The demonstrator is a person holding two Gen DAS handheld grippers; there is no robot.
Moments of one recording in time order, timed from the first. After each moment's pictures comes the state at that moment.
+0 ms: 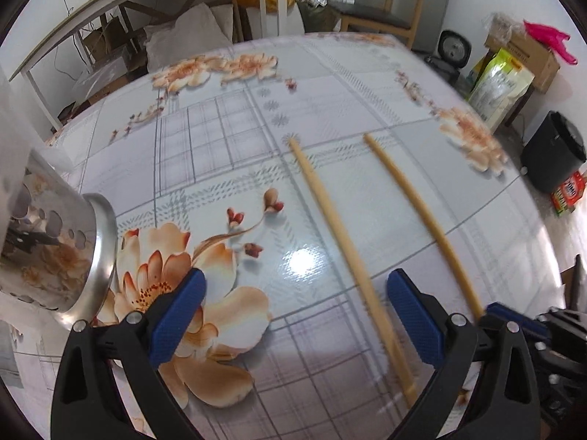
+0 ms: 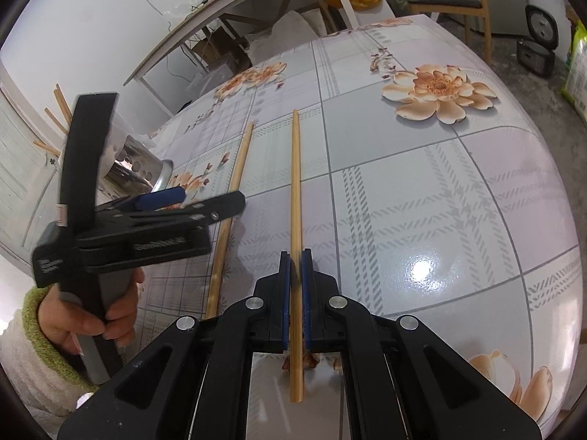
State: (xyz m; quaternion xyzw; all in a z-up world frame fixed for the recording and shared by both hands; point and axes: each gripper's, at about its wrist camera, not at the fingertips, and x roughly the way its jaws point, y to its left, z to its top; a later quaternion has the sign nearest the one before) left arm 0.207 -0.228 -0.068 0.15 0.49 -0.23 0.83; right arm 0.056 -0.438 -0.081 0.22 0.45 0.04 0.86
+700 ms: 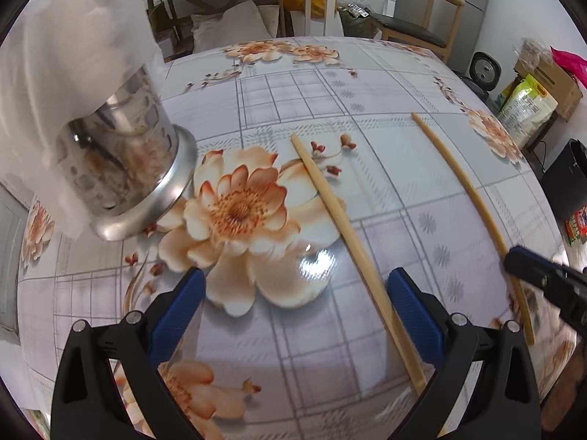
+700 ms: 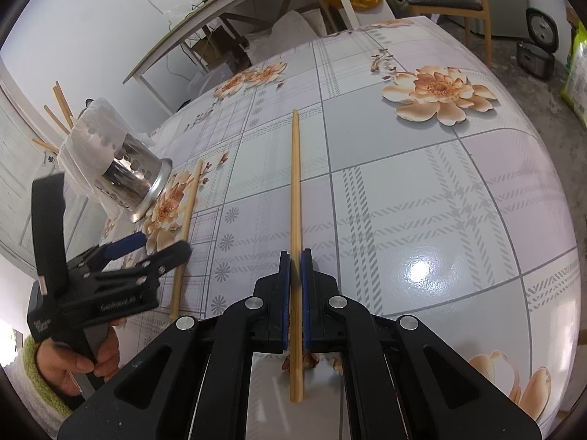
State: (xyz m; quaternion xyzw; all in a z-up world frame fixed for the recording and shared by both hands) left arm 0.166 -0.165 -0.071 0.11 0.49 -0.18 0.85; right arm 0.057 -0.436 -0.080 0.21 0.45 0.04 0.86
